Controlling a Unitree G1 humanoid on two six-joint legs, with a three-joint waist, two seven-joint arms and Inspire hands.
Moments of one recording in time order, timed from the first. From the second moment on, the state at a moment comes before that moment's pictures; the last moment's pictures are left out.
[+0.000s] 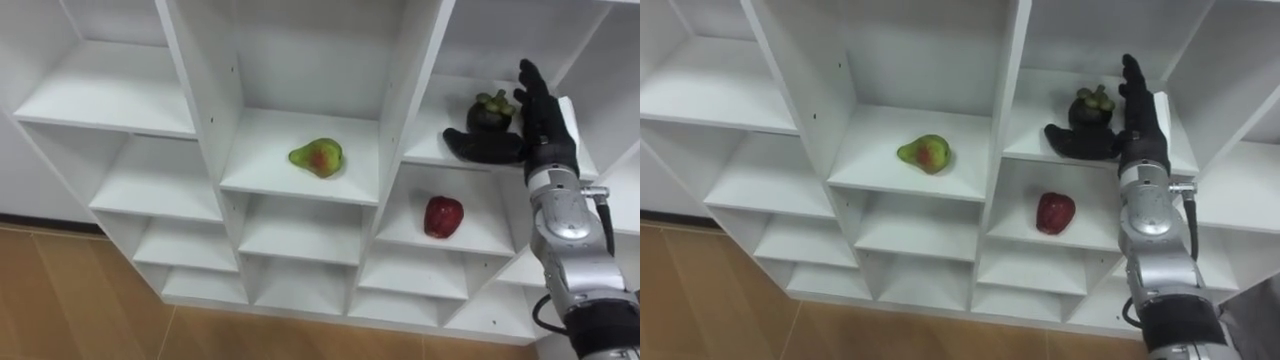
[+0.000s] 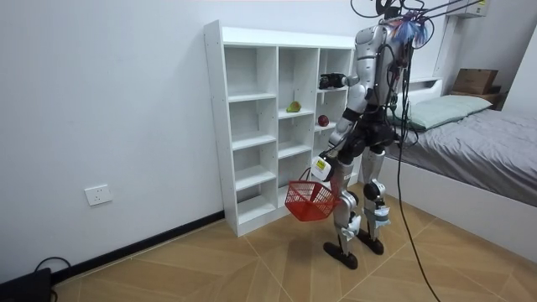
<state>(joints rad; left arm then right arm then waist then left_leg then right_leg) 0.19 0.22 0.07 1.09 0.01 -0.01 -0.07 -0.34 -0.36 -0.02 0.57 0.07 -0.11 -0.15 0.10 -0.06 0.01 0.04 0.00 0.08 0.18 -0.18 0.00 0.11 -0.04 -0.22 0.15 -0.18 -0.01</state>
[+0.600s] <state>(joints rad) 0.19 0.23 0.07 1.12 0.01 -0.01 -0.07 -0.34 -0.40 -0.03 0.63 0.04 -0.15 -0.15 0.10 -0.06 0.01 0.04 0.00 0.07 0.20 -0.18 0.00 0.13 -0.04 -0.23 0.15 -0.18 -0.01</state>
